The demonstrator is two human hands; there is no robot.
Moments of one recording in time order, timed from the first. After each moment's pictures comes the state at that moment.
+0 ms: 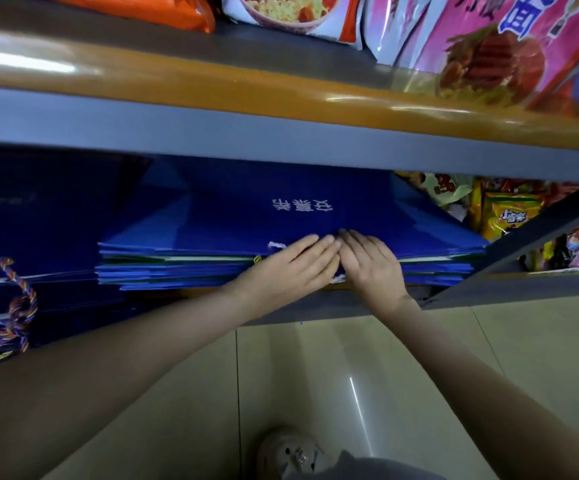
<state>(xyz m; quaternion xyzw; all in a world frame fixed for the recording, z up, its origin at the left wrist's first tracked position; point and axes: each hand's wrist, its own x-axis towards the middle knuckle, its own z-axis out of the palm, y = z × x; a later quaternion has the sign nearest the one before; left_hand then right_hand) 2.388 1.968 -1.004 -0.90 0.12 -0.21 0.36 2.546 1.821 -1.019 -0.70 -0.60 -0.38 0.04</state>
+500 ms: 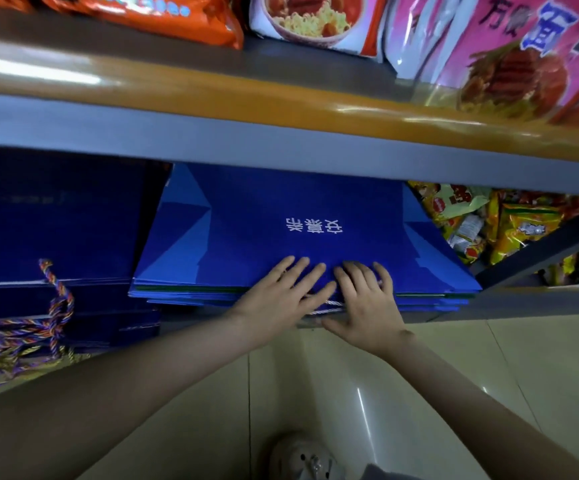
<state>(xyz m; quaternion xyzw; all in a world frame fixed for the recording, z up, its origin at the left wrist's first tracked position) 2.359 1.962 -1.026 -0.98 0.05 -0.11 0.17 2.498 1.810 -1.026 -0.83 -0.55 -0.07 -0.01</state>
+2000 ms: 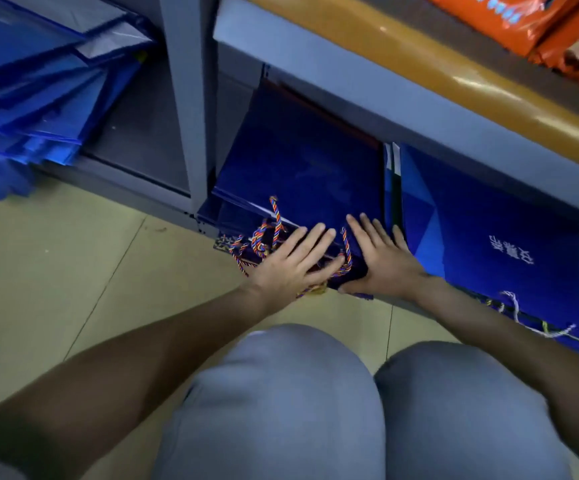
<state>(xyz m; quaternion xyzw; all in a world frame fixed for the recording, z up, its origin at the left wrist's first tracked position) 2.072 2.124 -1.057 -0.95 -0.14 -0.20 0.19 2.269 2.050 -0.982 -0.75 -0.62 0.18 -0.16</state>
